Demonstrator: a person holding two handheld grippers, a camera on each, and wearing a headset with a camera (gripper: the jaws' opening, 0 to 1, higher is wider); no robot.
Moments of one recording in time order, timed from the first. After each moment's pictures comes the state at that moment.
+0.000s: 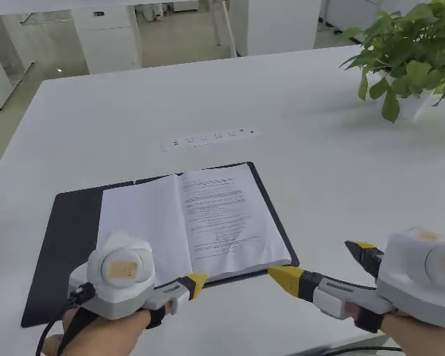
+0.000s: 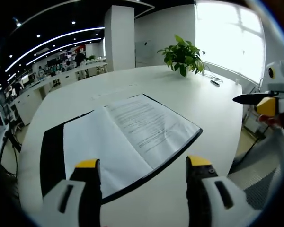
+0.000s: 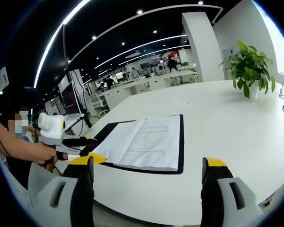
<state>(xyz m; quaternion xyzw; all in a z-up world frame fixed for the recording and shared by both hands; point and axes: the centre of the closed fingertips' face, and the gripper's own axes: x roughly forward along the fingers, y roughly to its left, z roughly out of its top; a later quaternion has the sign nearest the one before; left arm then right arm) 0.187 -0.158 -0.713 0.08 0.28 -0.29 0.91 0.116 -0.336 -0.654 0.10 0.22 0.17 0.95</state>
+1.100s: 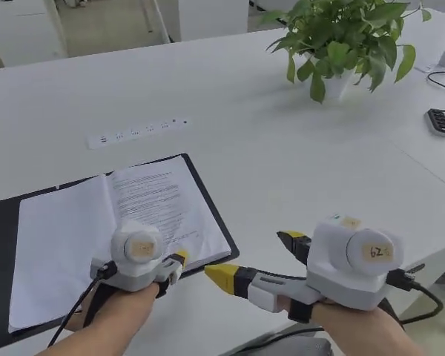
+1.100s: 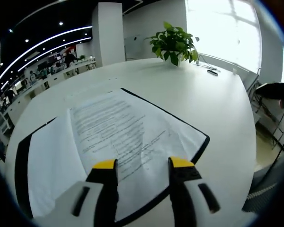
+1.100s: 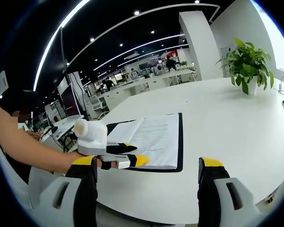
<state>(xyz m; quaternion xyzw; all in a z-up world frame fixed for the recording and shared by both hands) 0.230 -0.254 -0.779 0.11 0.30 -0.31 0.90 0.114 -0.341 -0.661 0.12 0.22 0.17 0.95</state>
